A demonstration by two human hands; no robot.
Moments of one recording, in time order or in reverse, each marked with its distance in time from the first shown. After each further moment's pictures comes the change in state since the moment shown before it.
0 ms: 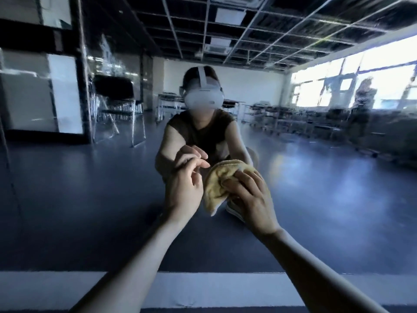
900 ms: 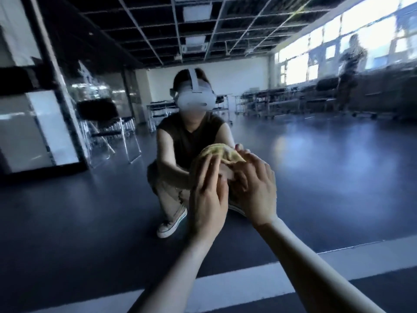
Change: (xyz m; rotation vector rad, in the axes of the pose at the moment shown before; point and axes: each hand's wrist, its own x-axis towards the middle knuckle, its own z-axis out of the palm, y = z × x) left_hand -0.033 0.049 0.103 0.052 -0.130 0.253; right_hand -0.009 0.026 -0.052 0.050 0.251 0.390
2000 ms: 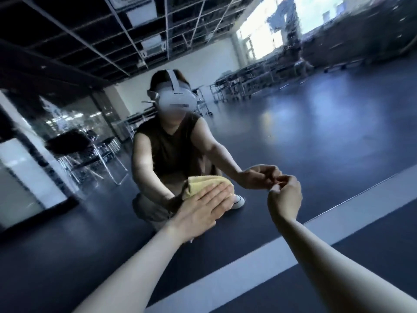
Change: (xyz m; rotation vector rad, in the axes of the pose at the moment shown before) left_hand -0.001 0.016 0.106 0.805 -0.580 1.167; right_hand -0.054 0.155 -0.096 0.037 0.164 1.225
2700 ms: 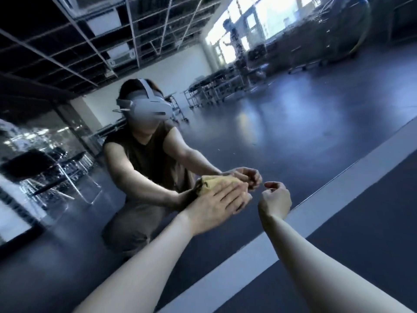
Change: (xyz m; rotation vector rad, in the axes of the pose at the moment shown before) left_hand 0.133 0.036 0.005 -0.060 0.114 0.129; right_hand 0.057 0.022 -0.047 0.056 0.094 0.251
